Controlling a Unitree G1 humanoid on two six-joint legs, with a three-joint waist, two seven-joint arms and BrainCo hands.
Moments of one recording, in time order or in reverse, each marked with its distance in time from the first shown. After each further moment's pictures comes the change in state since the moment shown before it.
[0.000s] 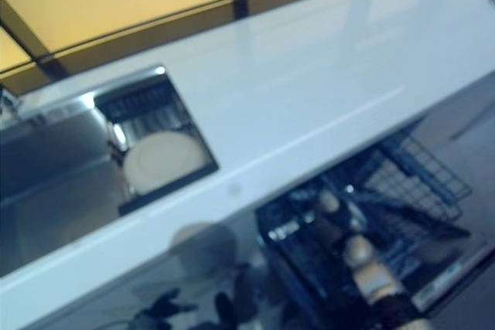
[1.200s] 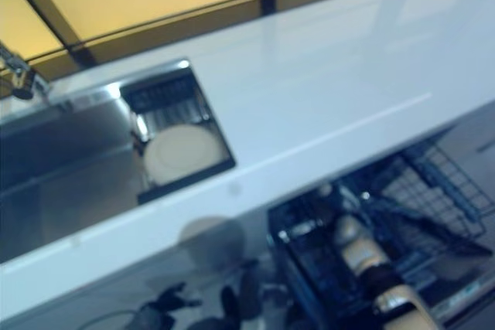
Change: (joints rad) left arm -0.038 0.006 -0.048 0.000 0.027 0.003 -0.013; right arm -0.175 0.021 0.075 0.177 -0.042 0.027 0.027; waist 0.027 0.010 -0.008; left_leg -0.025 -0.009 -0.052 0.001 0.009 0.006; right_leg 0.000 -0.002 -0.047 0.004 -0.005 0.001
